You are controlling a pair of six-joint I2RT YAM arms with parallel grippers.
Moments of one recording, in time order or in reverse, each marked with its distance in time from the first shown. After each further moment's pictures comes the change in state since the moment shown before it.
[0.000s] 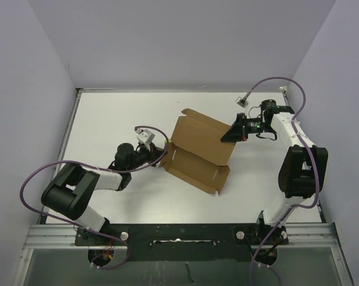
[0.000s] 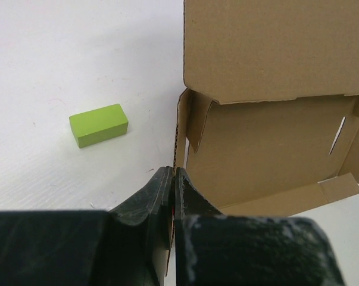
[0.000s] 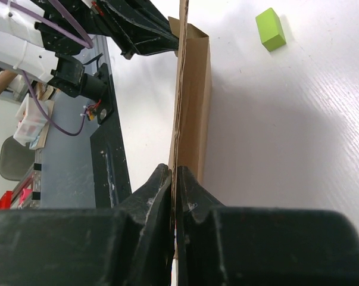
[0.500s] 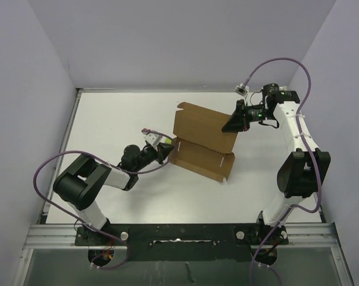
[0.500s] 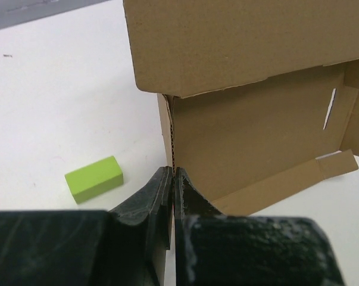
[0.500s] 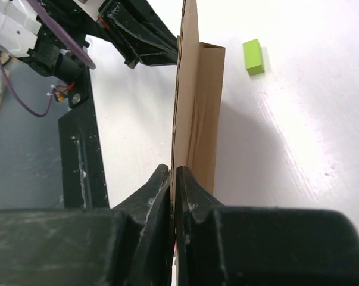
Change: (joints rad) left arm -0.082 0.109 0.016 0.230 -0.077 0.066; right arm 0.041 0.006 0.258 -0.226 0.076 -0.173
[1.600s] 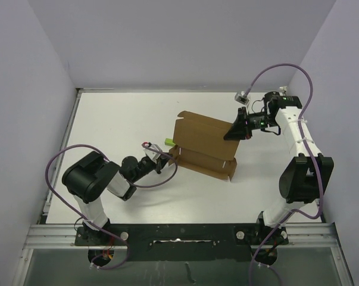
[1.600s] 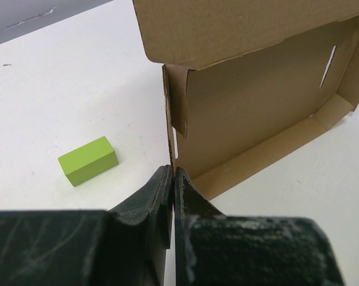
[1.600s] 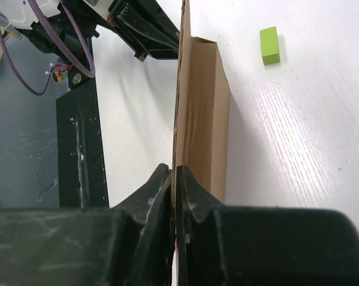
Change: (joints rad) left arm -0.035 0.125 -0.123 0.294 0.000 0.141; right arm -0.015 -0.069 -0.086 -0.097 0.005 -0.197
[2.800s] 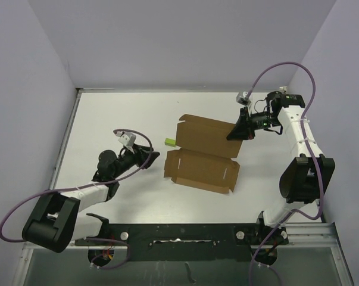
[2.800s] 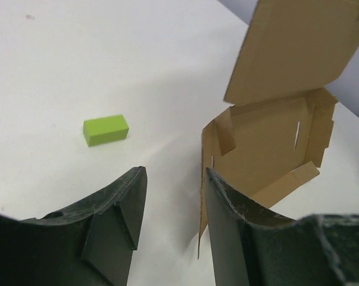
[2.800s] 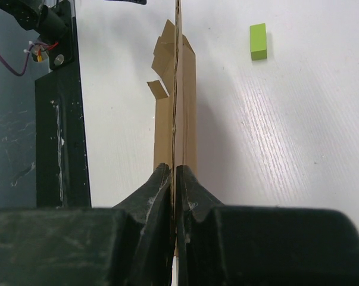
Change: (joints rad) left arm 0.230 -0.542 -0.046 -0.505 0.162 -0.323; right arm -0.024 0.000 0.041 -0.072 0.041 -0.144
